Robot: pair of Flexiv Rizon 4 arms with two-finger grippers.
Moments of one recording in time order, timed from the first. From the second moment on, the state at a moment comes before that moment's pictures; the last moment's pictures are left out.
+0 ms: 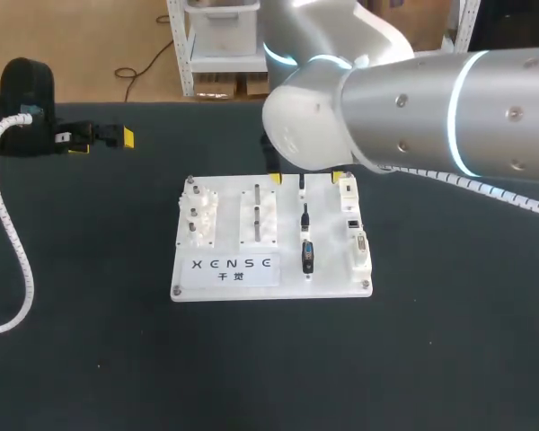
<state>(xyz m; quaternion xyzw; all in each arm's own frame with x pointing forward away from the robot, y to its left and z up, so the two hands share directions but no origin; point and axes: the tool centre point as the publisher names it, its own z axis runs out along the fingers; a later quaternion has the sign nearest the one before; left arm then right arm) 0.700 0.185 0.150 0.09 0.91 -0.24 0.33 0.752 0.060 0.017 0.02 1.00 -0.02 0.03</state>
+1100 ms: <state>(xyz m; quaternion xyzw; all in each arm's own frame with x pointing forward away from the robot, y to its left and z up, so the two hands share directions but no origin) 0.700 0.185 0.150 0.09 0.91 -0.24 0.33 0.755 0.070 0.027 -0.01 1.00 -0.01 0.06</state>
